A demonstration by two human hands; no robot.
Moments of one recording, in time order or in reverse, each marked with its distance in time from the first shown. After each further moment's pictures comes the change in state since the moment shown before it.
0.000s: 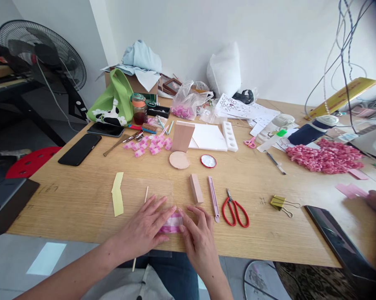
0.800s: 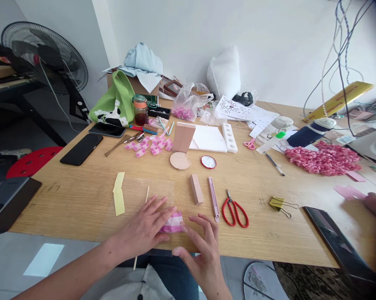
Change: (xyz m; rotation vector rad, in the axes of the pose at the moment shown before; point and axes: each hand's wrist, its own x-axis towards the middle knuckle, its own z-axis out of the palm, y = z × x) left_hand 0.000 -0.001 -0.004 -0.004 -0.009 0.018; right_hand -0.014 -0.007 -0.005 0.128 0.204 -0.130
